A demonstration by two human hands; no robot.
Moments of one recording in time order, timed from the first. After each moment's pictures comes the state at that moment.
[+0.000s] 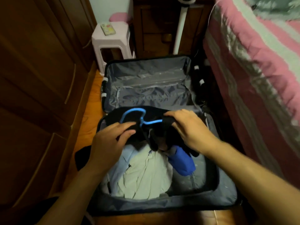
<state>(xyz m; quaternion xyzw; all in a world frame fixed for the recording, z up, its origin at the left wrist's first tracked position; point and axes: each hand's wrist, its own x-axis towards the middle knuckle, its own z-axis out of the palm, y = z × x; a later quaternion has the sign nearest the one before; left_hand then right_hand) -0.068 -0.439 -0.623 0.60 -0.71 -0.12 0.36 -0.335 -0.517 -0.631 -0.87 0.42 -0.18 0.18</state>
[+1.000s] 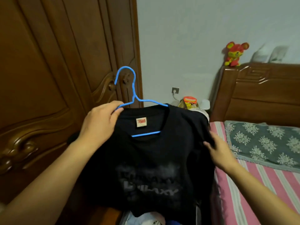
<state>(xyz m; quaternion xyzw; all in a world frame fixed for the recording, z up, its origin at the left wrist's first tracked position) -0.065 -0.404 0.126 0.68 -0.62 0.18 0.35 -0.429 -0.557 0.005 -0.76 0.45 -0.38 0.28</state>
